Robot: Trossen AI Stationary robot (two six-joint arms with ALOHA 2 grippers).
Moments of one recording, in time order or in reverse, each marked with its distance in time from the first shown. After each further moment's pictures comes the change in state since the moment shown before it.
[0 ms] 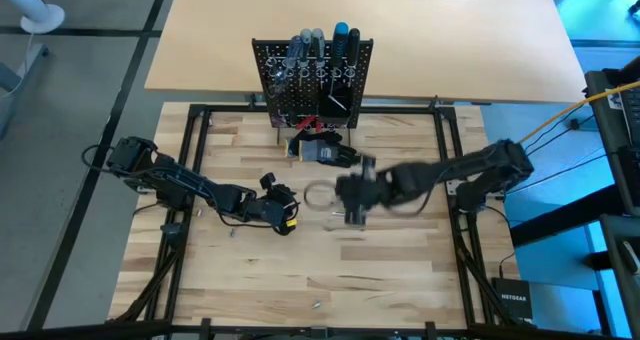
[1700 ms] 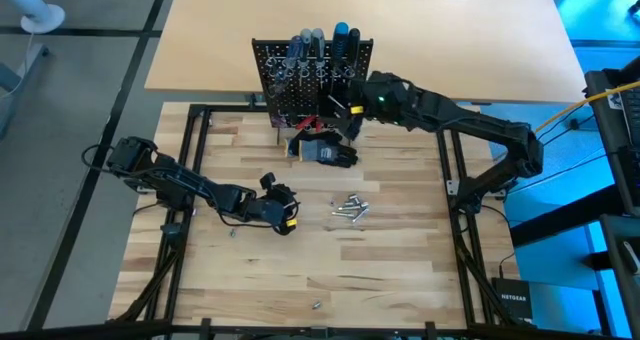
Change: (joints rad) left arm 0.001 0.000 0.000 0.000 0.000 -0.004; right arm -0.551 -0.137 0.059 0.365 -0.164 -0.297
